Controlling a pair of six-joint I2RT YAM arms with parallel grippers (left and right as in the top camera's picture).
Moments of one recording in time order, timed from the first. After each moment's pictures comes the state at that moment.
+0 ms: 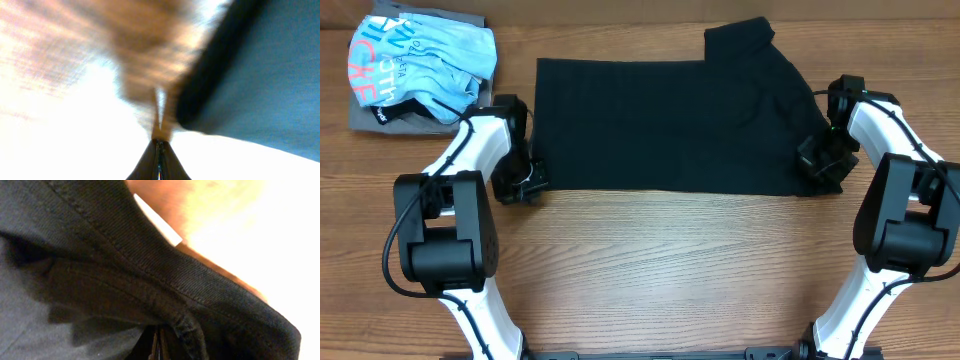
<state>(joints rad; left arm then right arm) 0.03 2.05 1.37 -1.06 0.03 -0.33 -0.18 2.12 1.50 -1.02 0.03 0.61</state>
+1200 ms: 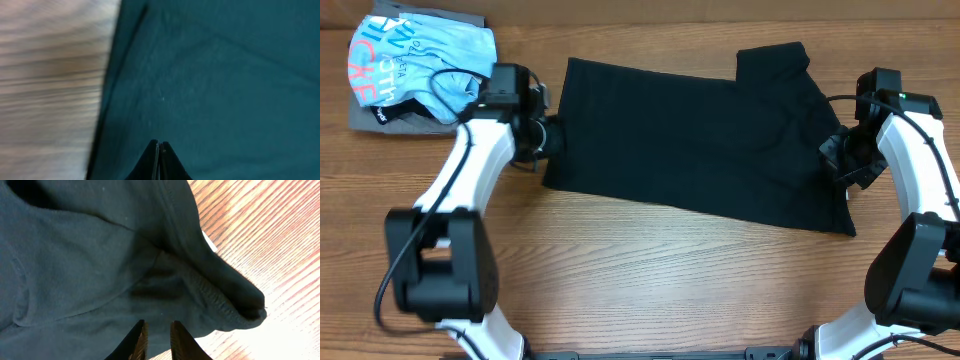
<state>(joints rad) -0.05 1.90 1.36 -0.70 0.24 -0.22 -0.20 1.81 1.44 -1.13 0.05 0.61</state>
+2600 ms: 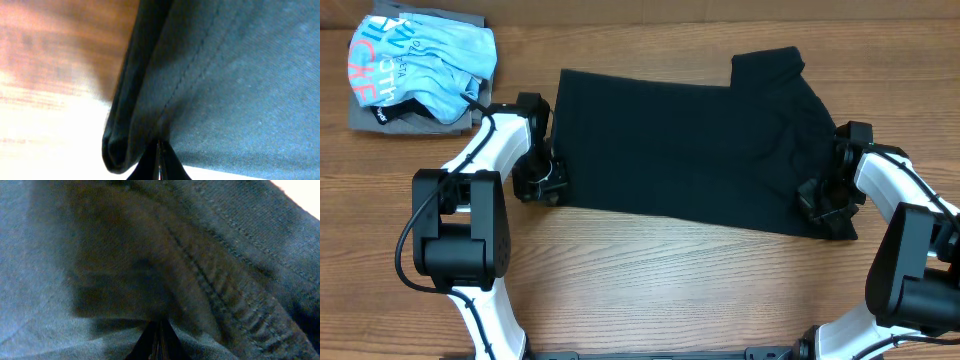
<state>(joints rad) -0.06 2.06 1.39 -1.08 0.10 -0.30 -0.21 1.81 1.05 -0.86 -0.05 0.69</state>
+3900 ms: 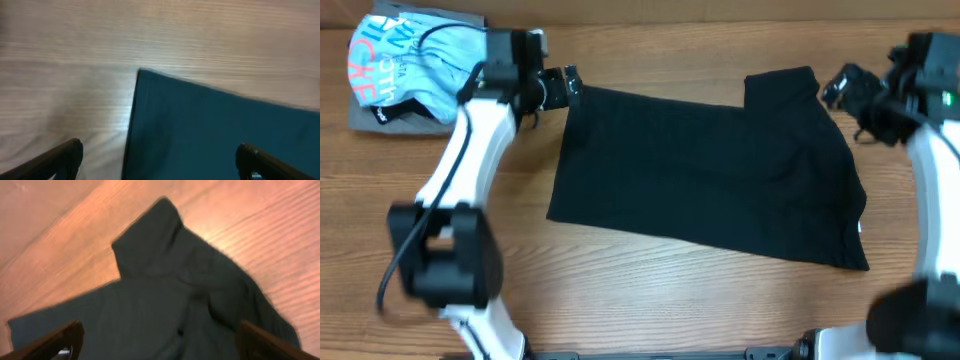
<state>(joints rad) -0.06 1.98 1.62 -0.57 0.20 -0.20 -0.21 1.71 1.65 -0.95 -0.14 0.37</state>
